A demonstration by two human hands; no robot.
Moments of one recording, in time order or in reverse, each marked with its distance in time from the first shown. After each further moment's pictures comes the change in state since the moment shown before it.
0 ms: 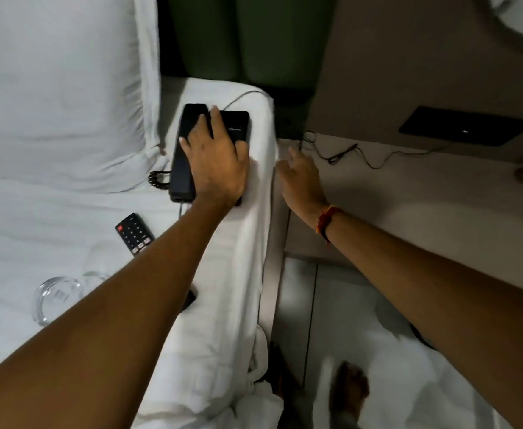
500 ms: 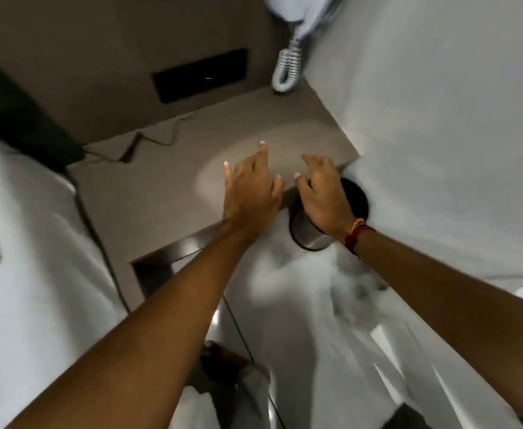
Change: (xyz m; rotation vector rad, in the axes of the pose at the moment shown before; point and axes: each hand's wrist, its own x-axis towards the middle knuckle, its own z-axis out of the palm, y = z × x) left_hand -0.258 0.280 0.143 -0.184 -0.580 0.711; right_hand -0.238 0.240 -0.269 -0.295 0.573 0.252
